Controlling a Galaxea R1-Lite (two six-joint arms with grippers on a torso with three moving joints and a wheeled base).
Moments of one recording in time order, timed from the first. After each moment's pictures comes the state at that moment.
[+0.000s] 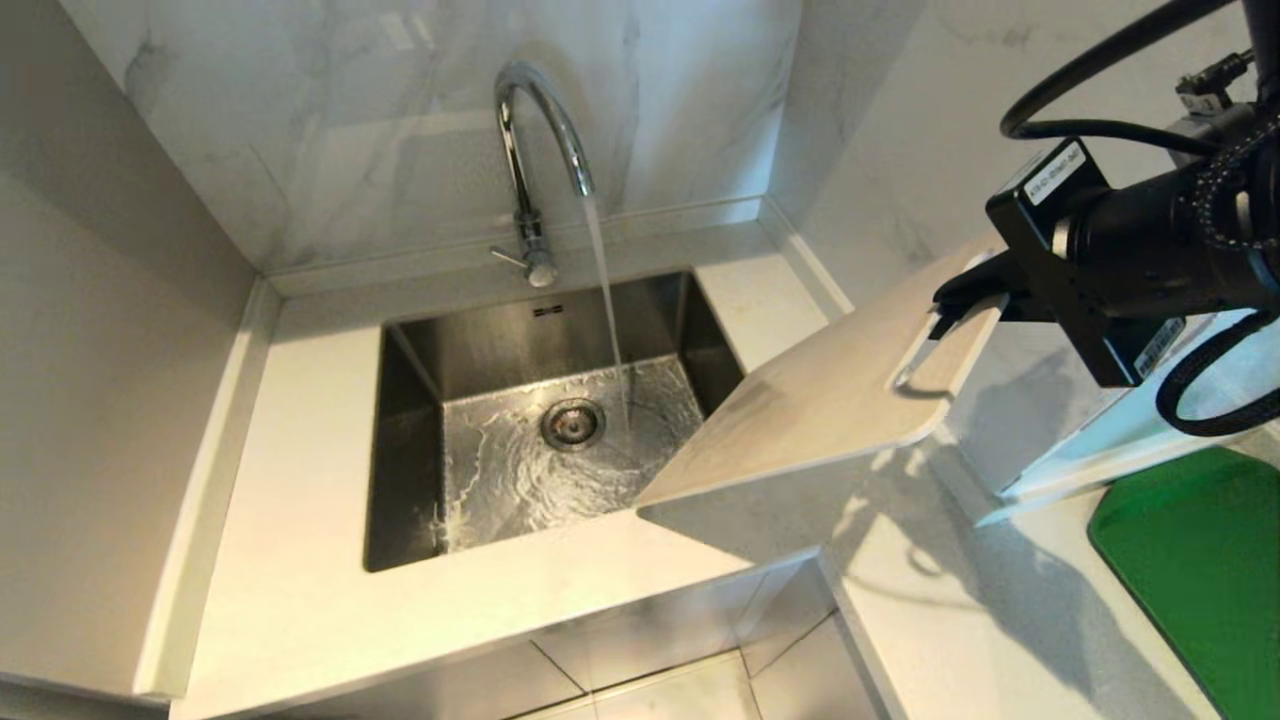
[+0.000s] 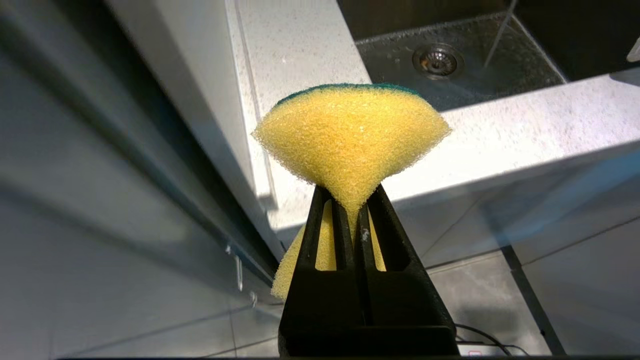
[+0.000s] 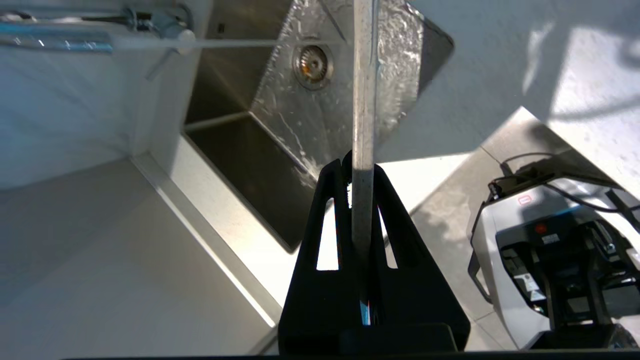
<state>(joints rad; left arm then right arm) 0.02 0.00 0.00 0.00 0.00 0.02 0.35 1.46 -1.63 0.63 -0.05 1.04</state>
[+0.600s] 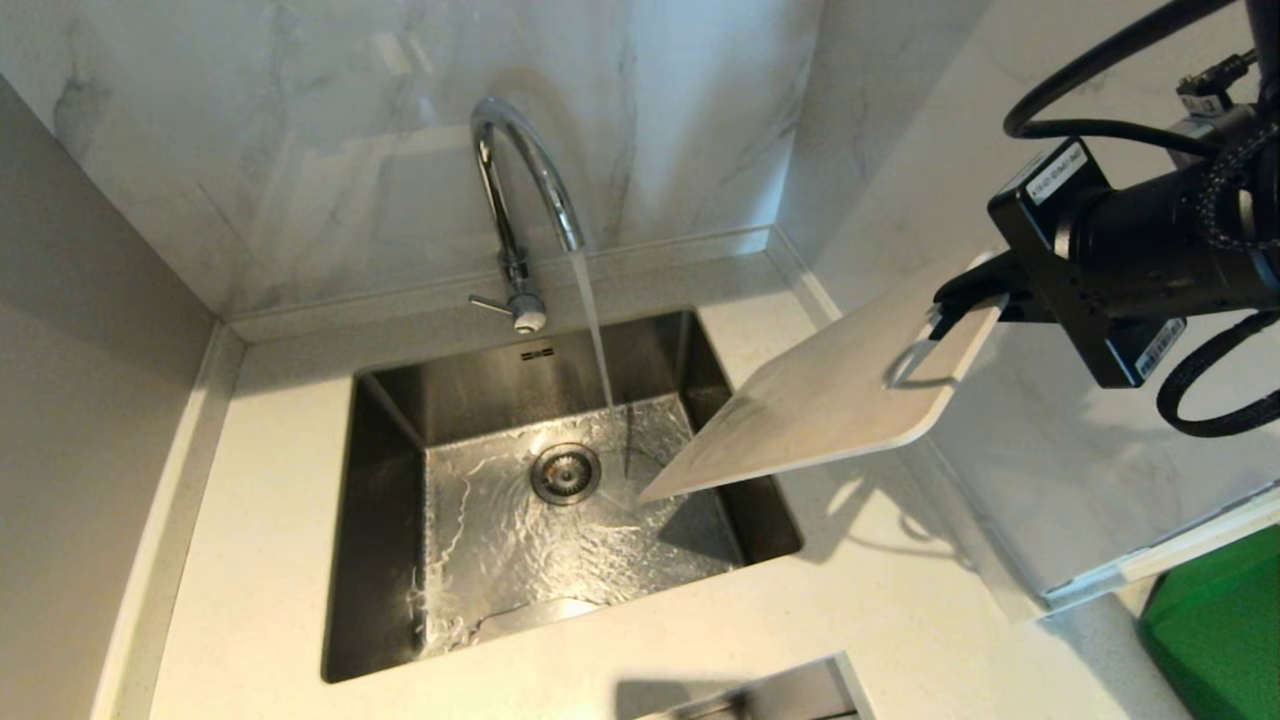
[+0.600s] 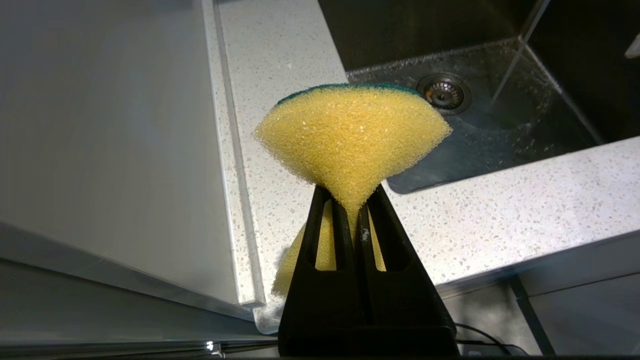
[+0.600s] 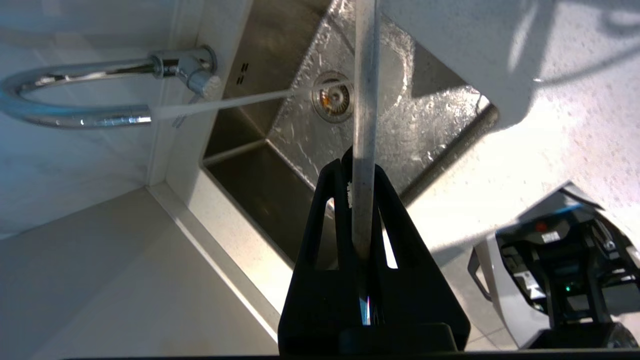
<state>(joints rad) 0.02 0.00 0.00 0.00 0.00 0.01 0.35 1.45 -1.63 0.63 -0.05 1.04</state>
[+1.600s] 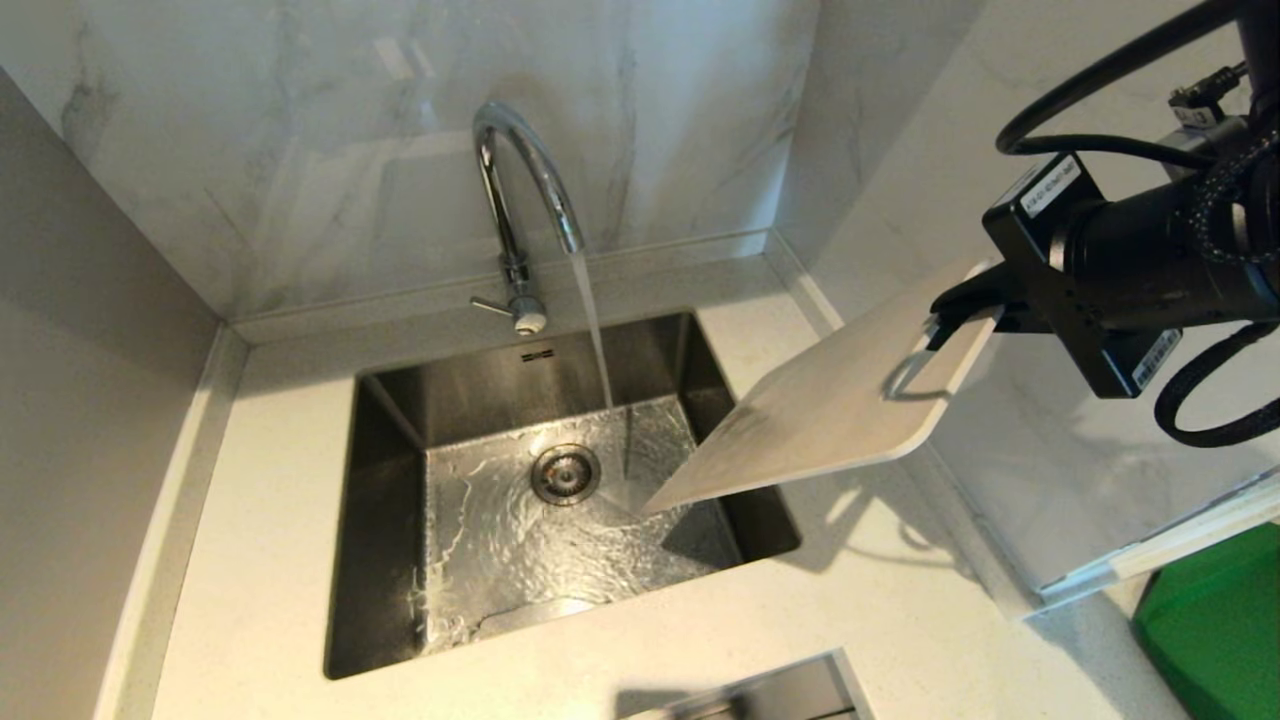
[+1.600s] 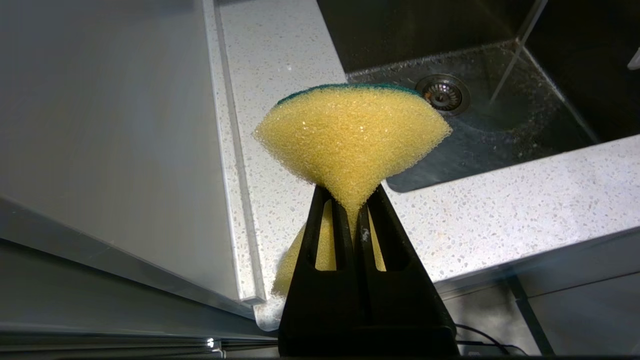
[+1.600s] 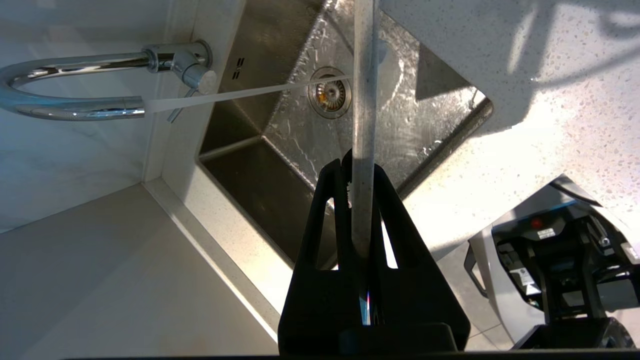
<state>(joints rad) 0.02 0.00 0.00 0.00 0.00 0.01 0.35 1.46 -1.61 0.63 -0.05 1.04</state>
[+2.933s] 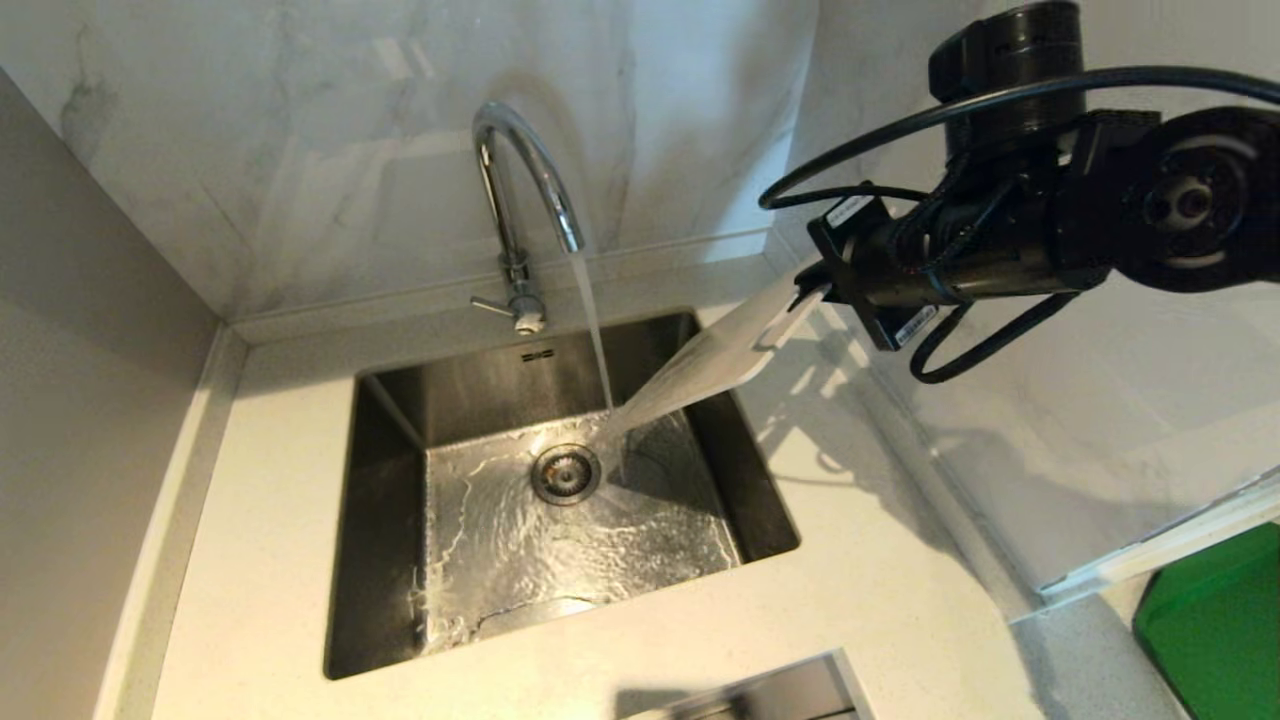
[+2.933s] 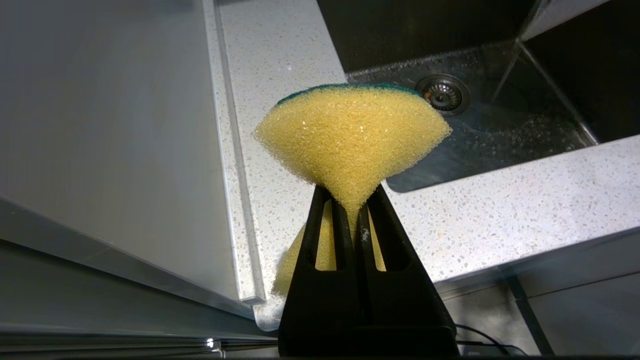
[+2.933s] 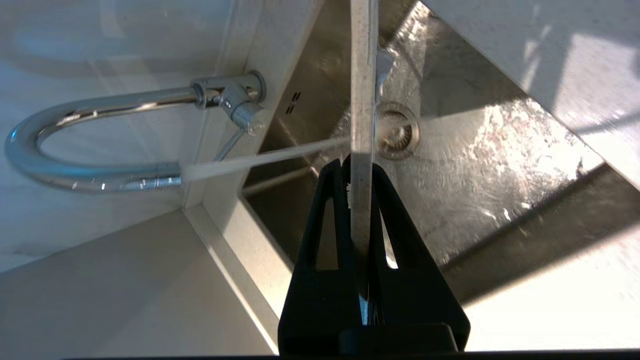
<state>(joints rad) 0.02 0.00 0.00 0.00 0.00 0.01 0.35 1.78 -1.69 0.25 0.01 1.05</state>
